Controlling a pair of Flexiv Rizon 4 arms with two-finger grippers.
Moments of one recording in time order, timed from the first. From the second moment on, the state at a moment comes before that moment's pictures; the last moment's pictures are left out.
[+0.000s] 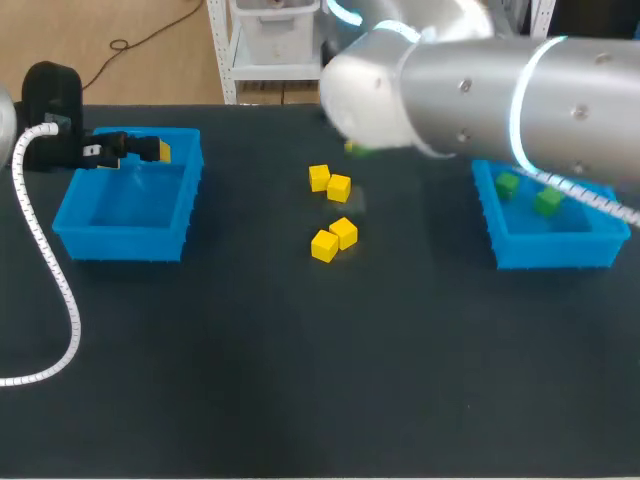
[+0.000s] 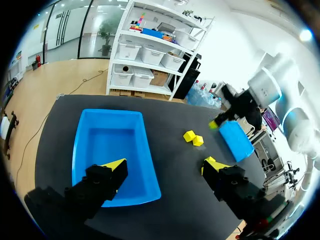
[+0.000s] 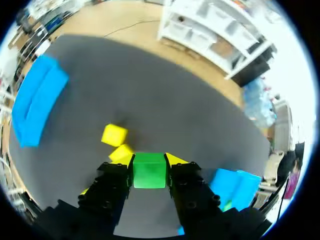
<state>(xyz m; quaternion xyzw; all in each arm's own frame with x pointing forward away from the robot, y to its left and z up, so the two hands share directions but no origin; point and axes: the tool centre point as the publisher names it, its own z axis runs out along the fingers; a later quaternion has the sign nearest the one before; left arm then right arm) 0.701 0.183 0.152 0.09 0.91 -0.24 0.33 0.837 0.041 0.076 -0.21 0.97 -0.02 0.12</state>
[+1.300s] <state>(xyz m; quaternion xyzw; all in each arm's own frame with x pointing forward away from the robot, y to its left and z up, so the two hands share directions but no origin) 0.701 0.183 0.152 0.09 0.91 -0.24 0.33 0.831 -0.191 0.057 0.03 0.99 0.01 0.14</state>
